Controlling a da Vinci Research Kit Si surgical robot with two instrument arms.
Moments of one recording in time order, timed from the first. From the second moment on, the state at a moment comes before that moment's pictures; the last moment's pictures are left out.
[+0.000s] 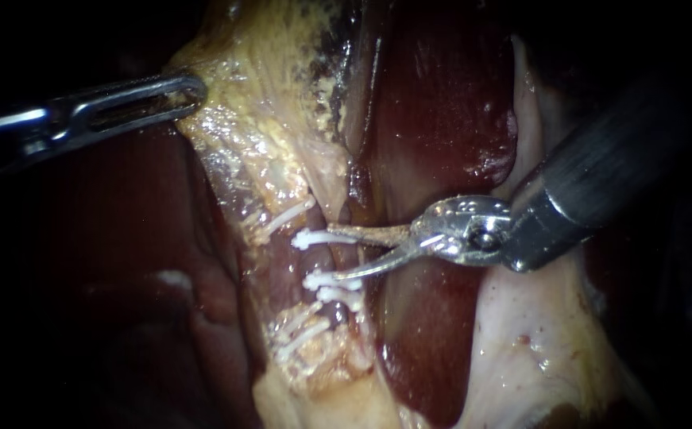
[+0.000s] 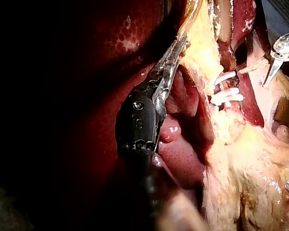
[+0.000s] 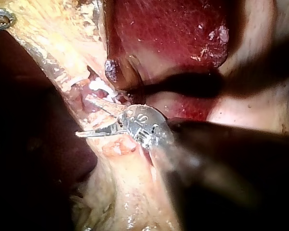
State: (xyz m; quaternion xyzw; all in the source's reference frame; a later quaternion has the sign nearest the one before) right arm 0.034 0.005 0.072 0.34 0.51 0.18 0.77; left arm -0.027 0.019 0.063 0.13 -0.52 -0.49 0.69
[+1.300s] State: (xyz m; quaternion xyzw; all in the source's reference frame) right arm 0.036 0.003 0.078 0.41 0.39 0.22 0.80; left arm -0.023 0.020 0.057 0.10 -0.53 -0.50 0.68
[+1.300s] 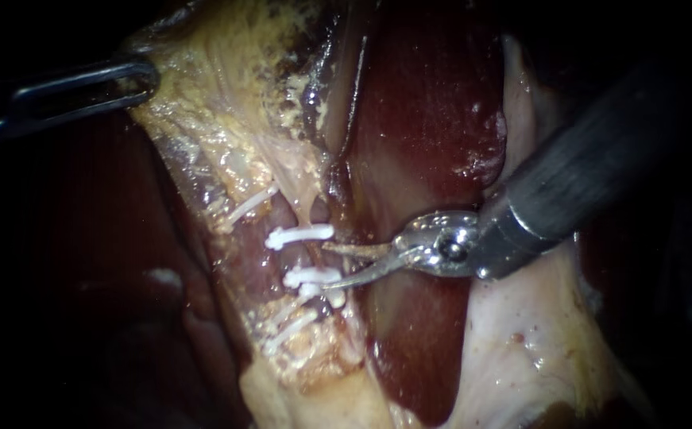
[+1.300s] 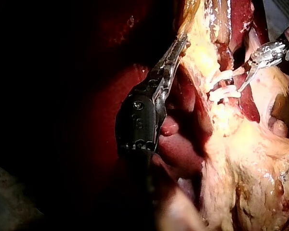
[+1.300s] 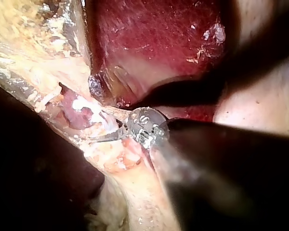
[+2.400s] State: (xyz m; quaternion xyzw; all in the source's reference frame) right arm 0.041 0.002 0.081 0.46 0.42 0.18 0.76; left arm -0.023 0.020 0.058 0.10 -0.53 -0.50 0.68
